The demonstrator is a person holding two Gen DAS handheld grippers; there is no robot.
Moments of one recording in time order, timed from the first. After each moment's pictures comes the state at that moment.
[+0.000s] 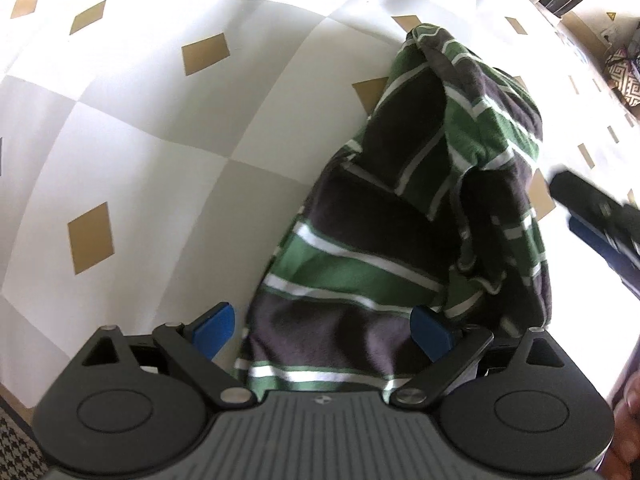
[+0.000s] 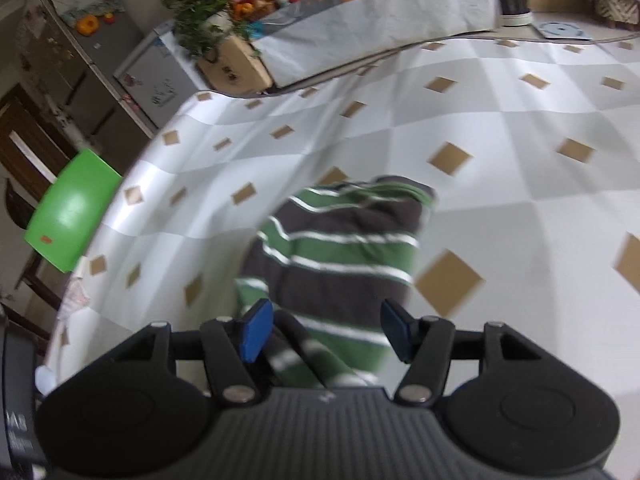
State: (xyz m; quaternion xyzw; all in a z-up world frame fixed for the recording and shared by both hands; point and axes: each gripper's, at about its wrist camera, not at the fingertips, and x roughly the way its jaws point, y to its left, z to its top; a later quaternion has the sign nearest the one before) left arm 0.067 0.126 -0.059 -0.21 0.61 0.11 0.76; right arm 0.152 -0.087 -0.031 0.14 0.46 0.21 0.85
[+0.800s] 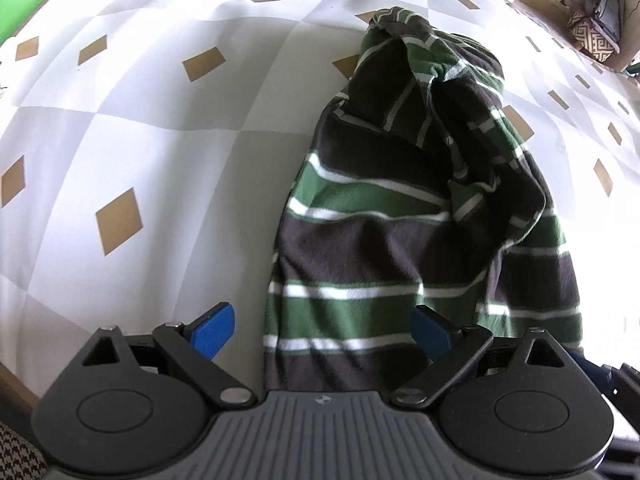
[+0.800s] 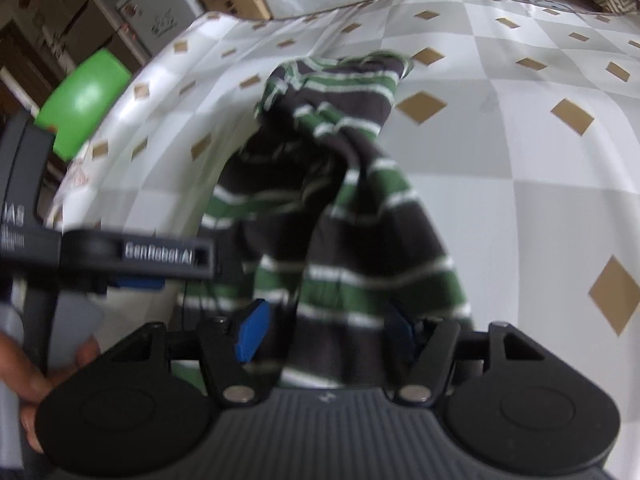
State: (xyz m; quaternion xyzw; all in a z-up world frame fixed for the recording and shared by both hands) left arm 0.007 0.107 -0.060 -0.13 0.58 0.08 0.80; right arm -0.006 -0.090 -0.044 0.05 0.52 0.22 0.83
